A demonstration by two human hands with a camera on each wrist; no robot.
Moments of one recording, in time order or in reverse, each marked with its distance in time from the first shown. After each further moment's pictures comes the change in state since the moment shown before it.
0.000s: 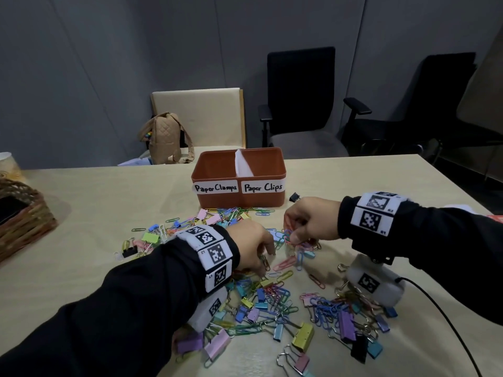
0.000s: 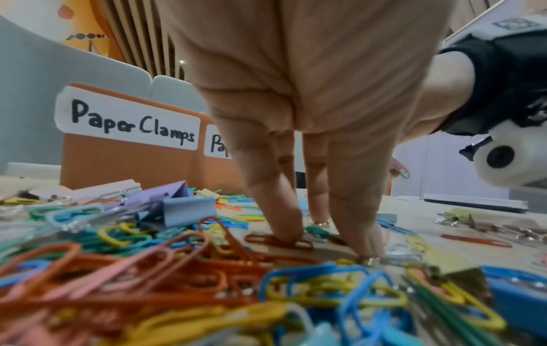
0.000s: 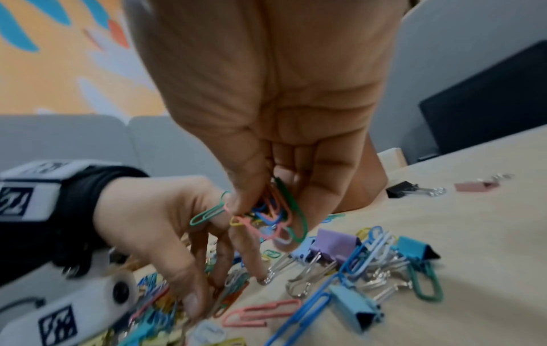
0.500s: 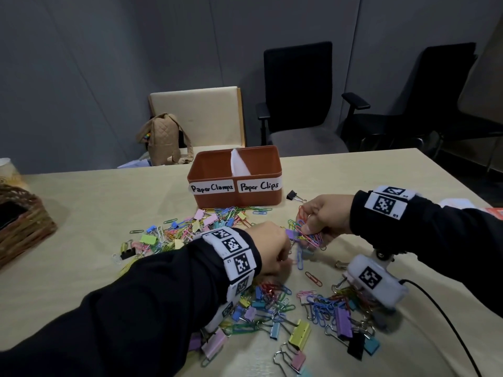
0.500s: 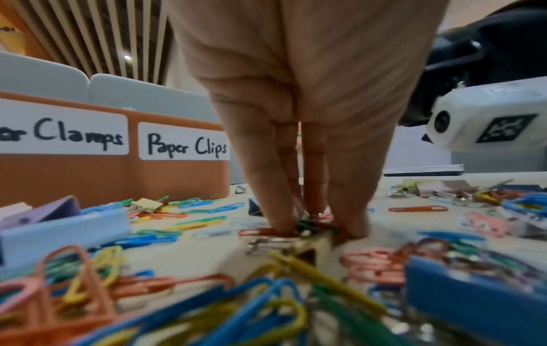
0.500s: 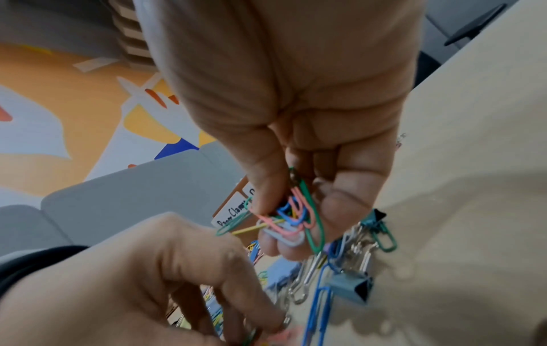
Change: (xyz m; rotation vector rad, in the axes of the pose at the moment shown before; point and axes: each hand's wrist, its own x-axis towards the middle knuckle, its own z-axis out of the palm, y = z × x) left_hand 0.008 0.038 0.001 0.115 0.050 0.121; right_hand -0.003 0.040 0.000 0.680 -0.119 0.230
